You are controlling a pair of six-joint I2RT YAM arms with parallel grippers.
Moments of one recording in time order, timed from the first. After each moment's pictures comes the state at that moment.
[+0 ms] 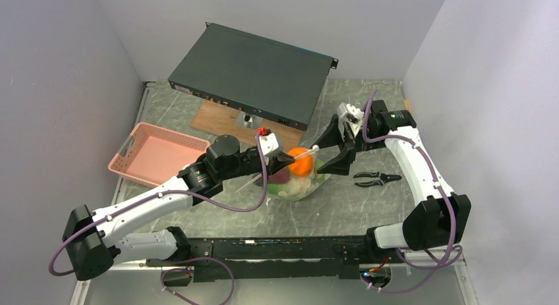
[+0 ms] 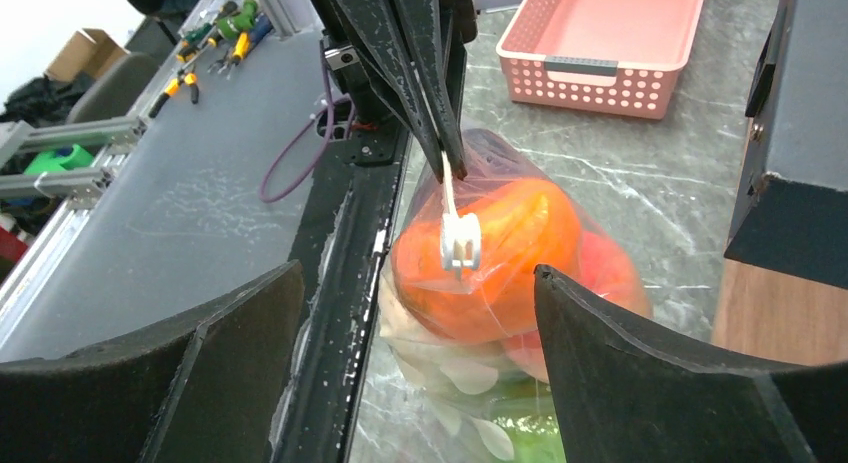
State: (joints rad) left arm -0.93 1.10 0.86 0.14 0.32 0.06; right arm 0.15 1.36 1.29 -1.37 -1.48 -1.23
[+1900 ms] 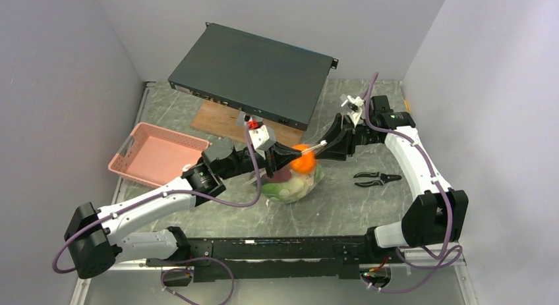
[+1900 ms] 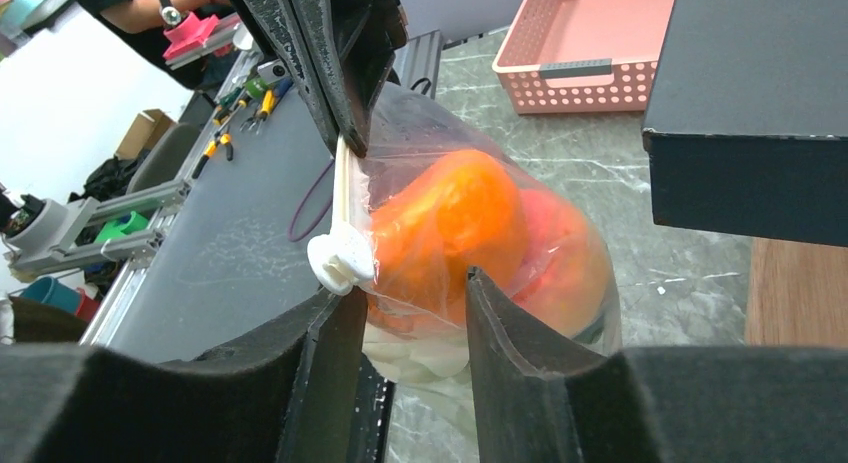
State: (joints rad) left arm -0.93 1.13 0.83 0.42 0.35 -0.11; right arm 0.12 1.38 1.23 -1.07 -1.55 -0.84
